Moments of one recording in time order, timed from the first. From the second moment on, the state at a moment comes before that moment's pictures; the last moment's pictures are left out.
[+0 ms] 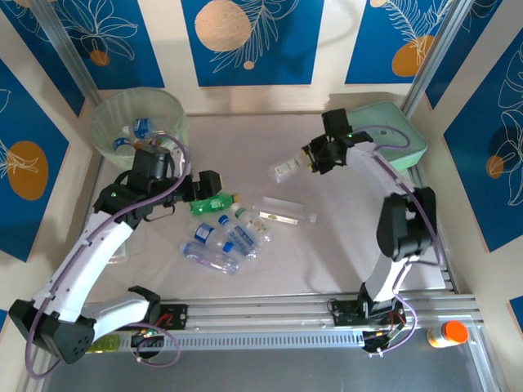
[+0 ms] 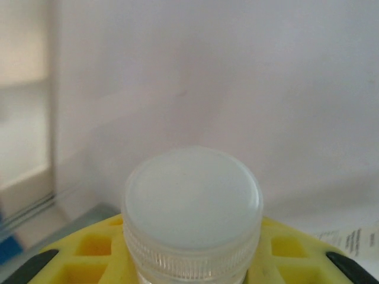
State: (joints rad) left arm -0.44 1.07 1.19 -0.82 0.26 -0.49; right arm 0.25 1.72 1.47 -0.69 -0.22 1.29
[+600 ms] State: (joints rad) left arm -0.80 1.20 1.27 -0.75 0.41 -0.40; right arm 0.57 1.21 1.27 -0.67 -0.31 0.96
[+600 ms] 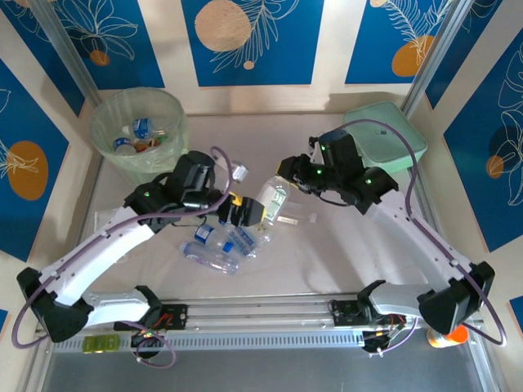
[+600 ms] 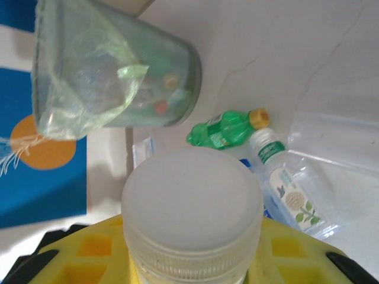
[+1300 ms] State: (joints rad) left arm -0.90 1.26 1.27 -0.60 0.46 -0.41; right arm 0.70 1.07 1.22 -0.72 -0.28 0.95
